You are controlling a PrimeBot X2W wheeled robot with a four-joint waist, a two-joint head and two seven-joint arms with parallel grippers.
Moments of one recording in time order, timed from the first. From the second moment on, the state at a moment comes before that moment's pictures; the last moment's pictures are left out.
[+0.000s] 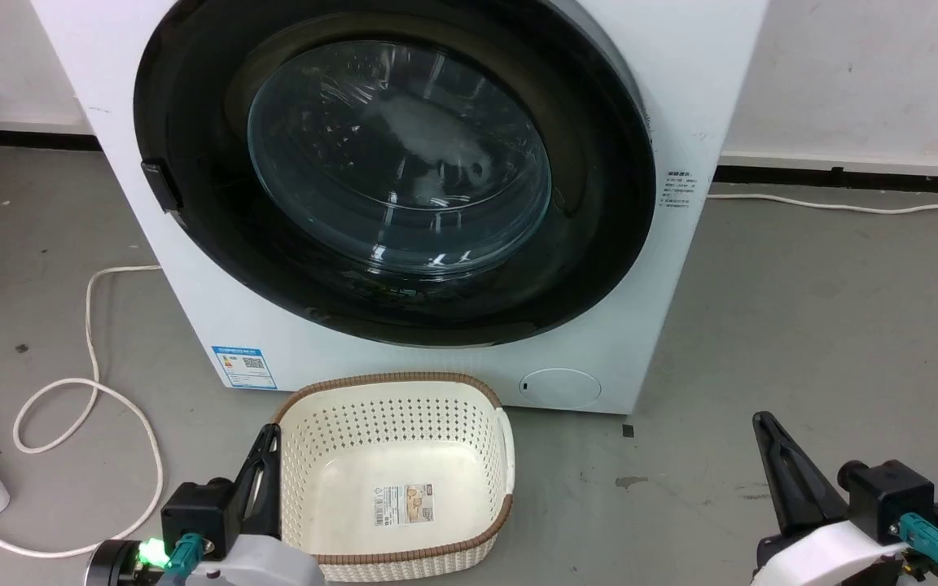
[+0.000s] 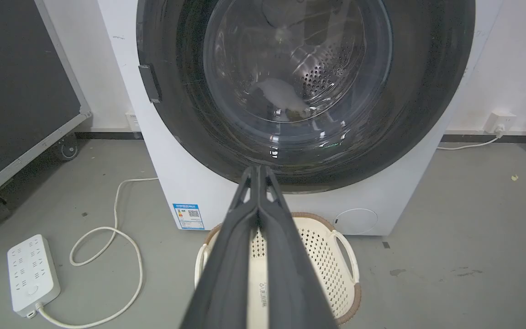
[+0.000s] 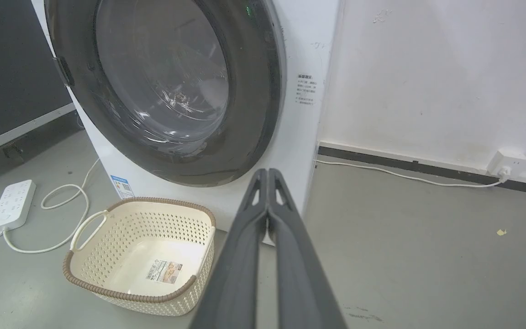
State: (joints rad) left arm 0.04 0.05 -0.02 0.02 -0.04 -0.02 -0.07; right arm 0.03 -0.06 -0.01 0.03 0.04 0.13 -0.07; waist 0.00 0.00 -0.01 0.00
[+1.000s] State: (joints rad) left arm 0.02 0.05 0.00 0.01 -0.01 0.00 -0.01; right arm 0.01 -0.06 0.00 0.01 0.01 0.13 -0.01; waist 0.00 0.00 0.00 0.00
